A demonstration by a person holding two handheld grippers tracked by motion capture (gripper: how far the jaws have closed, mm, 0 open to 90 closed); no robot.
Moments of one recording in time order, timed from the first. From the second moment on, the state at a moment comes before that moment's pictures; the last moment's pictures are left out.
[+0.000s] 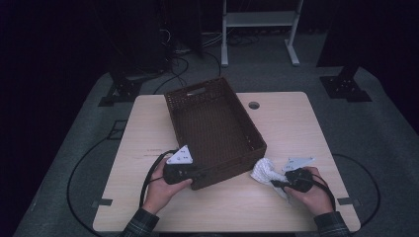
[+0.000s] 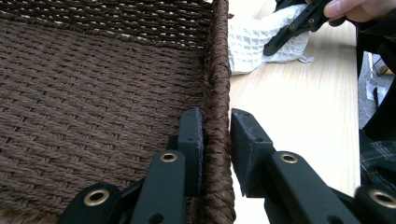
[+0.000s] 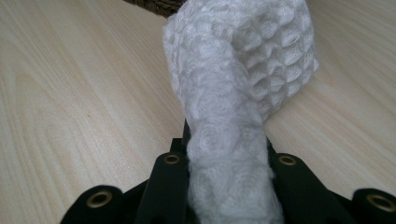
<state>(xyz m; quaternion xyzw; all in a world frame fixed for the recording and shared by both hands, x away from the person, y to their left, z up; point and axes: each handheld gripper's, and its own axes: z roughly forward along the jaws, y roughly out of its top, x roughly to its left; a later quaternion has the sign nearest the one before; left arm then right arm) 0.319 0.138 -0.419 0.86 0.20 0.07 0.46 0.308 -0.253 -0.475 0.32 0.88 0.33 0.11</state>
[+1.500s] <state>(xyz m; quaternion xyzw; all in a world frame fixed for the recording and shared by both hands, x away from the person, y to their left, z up) 0.320 0.140 -0.419 0.86 0.20 0.06 0.47 0.298 -0.235 -0.416 0.28 0.85 0.42 0.17</state>
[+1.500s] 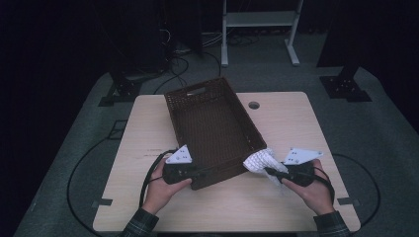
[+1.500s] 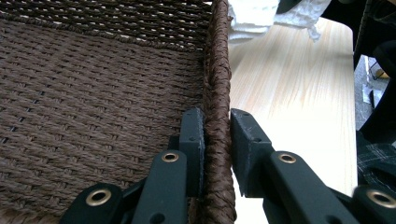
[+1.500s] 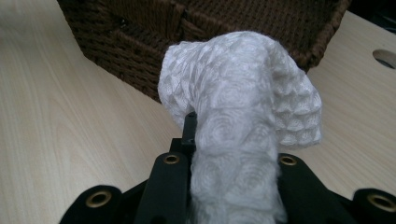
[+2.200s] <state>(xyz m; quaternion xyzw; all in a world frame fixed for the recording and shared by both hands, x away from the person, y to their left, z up) 0.320 0.140 -0.419 0.86 0.20 0.06 0.47 0.313 -0.232 -0.452 0.29 0.87 0.39 0.12</state>
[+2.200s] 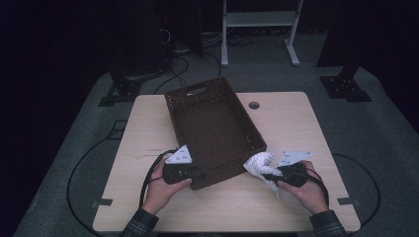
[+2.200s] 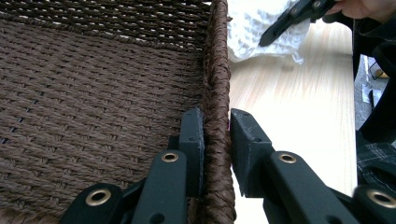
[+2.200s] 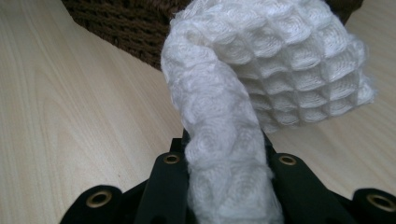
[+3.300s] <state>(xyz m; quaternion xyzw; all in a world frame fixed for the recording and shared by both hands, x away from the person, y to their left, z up) 0.320 0.140 -0.419 0.86 0.20 0.06 0.47 0.315 -0.222 -0.476 0.29 0.89 0.34 0.08</state>
